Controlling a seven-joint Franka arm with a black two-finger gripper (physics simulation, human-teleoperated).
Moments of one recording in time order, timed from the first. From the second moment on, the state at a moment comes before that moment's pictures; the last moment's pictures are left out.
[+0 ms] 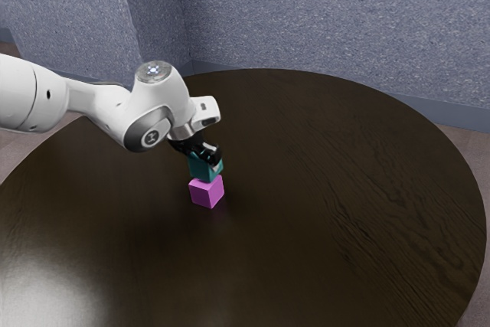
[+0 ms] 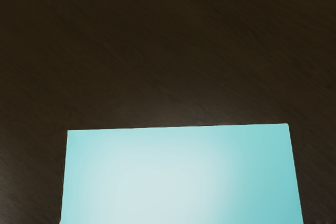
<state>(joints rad) 0.32 0.35 -0.35 -1.97 0.37 2.62 -0.25</state>
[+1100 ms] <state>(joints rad) 0.33 0.32 -0.36 -2.01 0.36 2.60 -0.33</state>
